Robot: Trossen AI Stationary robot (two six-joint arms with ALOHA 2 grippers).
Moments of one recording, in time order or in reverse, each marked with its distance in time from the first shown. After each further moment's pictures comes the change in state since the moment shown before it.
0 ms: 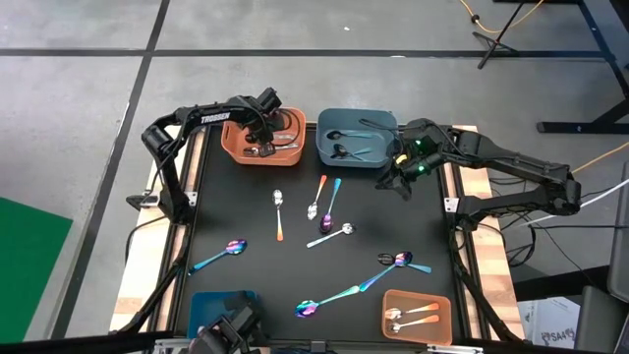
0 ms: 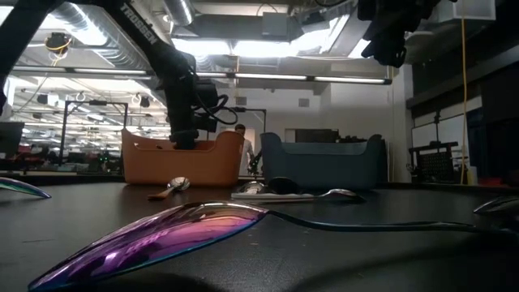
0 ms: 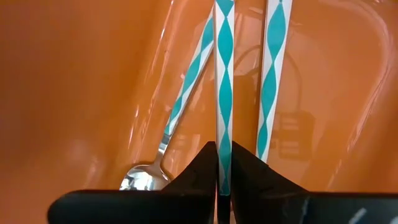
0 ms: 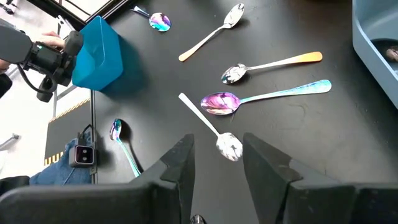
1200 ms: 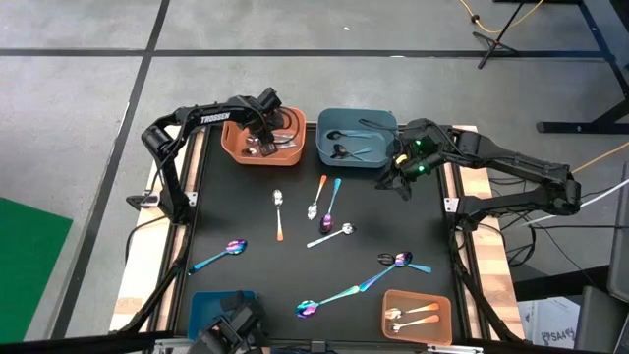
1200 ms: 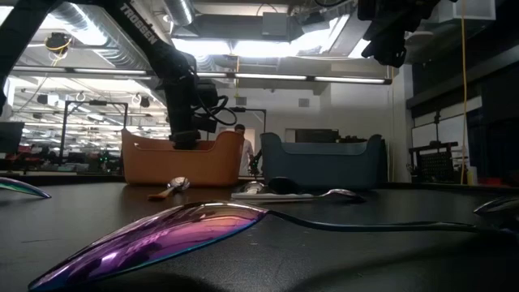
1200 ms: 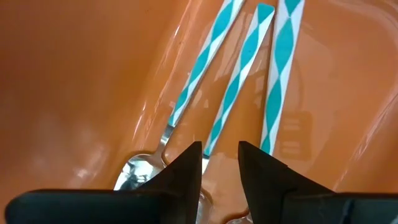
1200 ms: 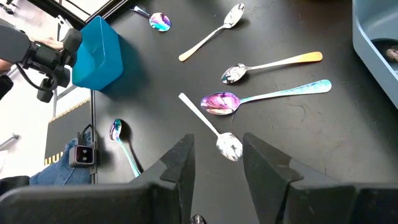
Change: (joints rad) left arm 0.000 0.000 0.000 0.002 -0.026 -0.099; right arm 0.000 0.000 0.000 0.000 0.000 0.000
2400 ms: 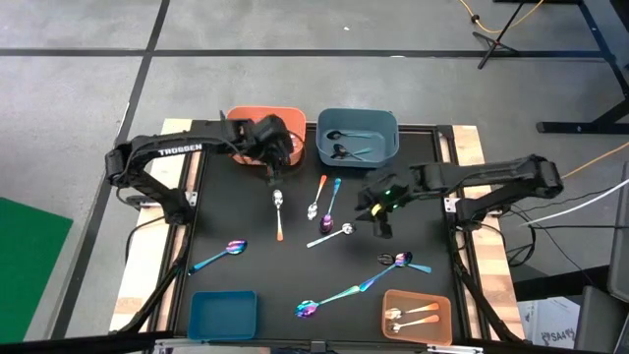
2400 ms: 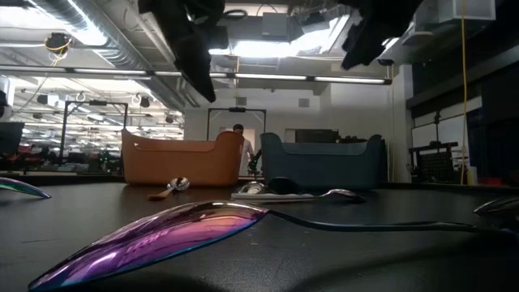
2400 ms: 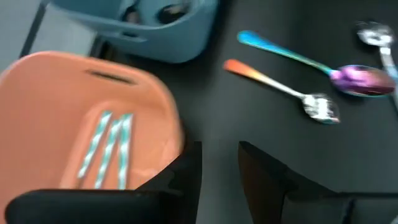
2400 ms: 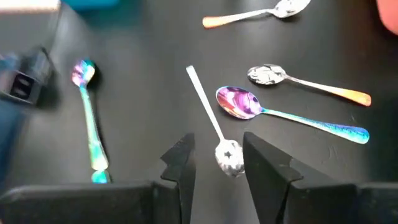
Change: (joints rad) left arm -0.459 -0.390 0.001 -0.117 -0.007 -0.277; right arm 0.394 0.214 0.000 0.154 0.309 -0.194
